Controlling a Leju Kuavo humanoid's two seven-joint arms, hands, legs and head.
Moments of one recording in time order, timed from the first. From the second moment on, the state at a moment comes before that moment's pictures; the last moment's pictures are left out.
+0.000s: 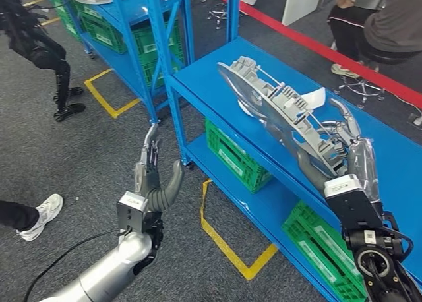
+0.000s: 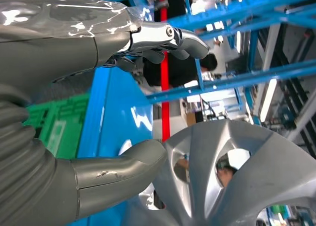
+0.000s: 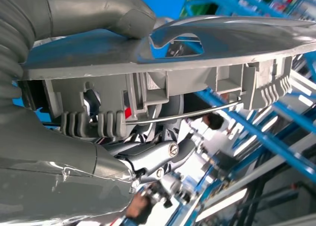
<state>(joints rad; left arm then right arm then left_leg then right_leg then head) -0.16 0.14 -0.51 -1.59 0.00 0.70 -0.53 -0.41 -0.15 0.72 -1.71 0.24 -0.34 -0.17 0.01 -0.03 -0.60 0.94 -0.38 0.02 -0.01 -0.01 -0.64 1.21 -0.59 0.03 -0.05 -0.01</state>
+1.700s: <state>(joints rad) -0.14 0.14 -0.51 -1.59 -0.03 0.70 -0.51 -0.36 -0.15 0.74 -1.76 0.18 -0.32 -0.17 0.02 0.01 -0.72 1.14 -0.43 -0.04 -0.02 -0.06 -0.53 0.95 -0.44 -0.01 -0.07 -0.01</state>
